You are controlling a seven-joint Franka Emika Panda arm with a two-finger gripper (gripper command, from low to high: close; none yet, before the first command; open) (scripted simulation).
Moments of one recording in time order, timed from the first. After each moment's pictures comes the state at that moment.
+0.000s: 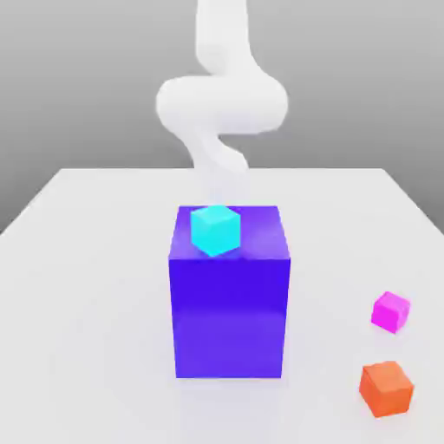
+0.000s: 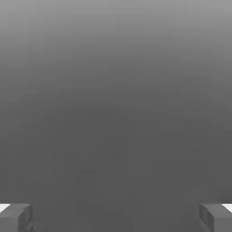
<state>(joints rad) 0.05 -0.71 0.03 -2.35 0.02 2.35 0.79</state>
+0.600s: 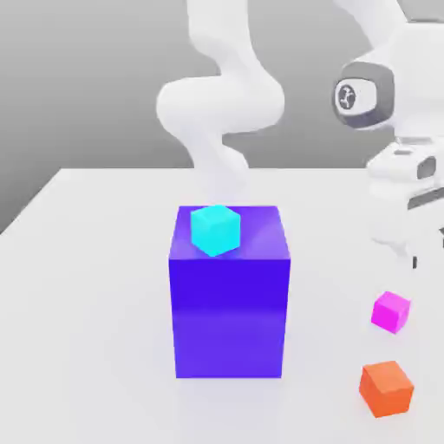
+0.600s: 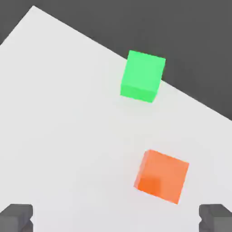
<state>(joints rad) 0.38 -0.05 0.39 -2.68 0.01 2.75 0.87</state>
